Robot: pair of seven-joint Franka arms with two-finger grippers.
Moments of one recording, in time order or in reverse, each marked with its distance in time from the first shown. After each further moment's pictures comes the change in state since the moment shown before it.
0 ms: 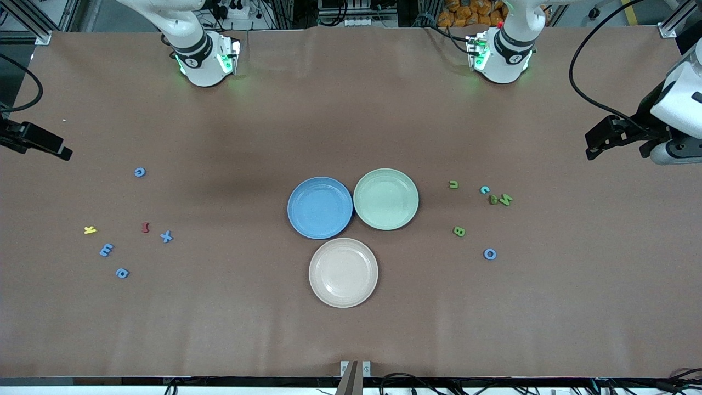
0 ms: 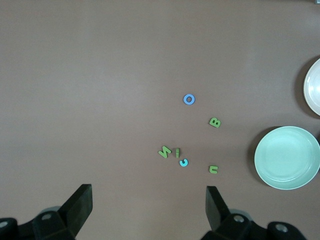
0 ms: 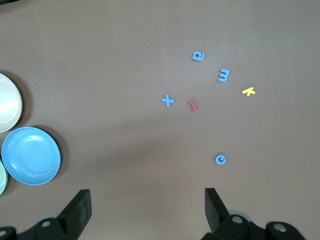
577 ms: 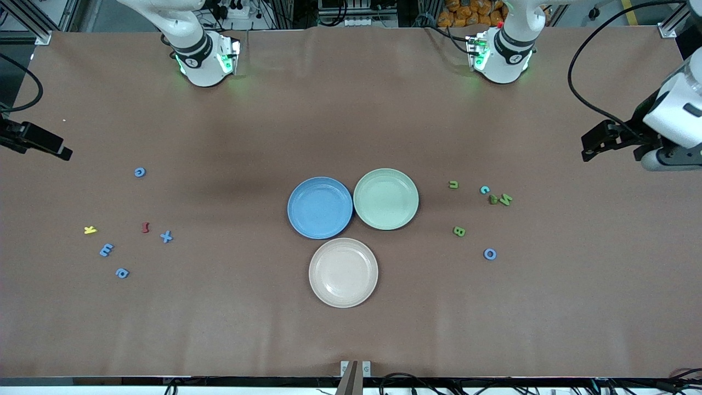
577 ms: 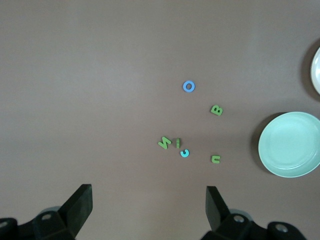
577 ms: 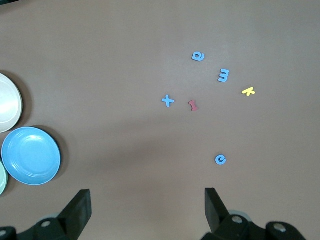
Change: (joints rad) left arm 0.009 0.011 0.006 -0.042 -0.021 -0.002 0.041; right arm 0.000 0.000 0.000 0.000 0.000 0.000 0.000
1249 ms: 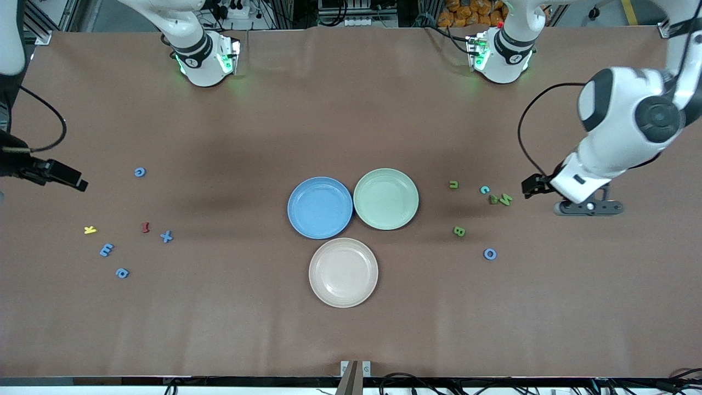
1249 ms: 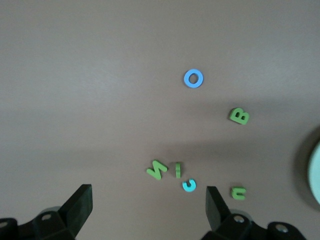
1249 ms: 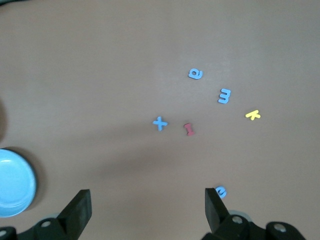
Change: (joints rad) left arm -0.003 0.048 -0.001 -0.526 -0.002 0.572 0.001; right arm -0.034 0.031 -0.008 -0.205 -0.003 0.283 -0.077
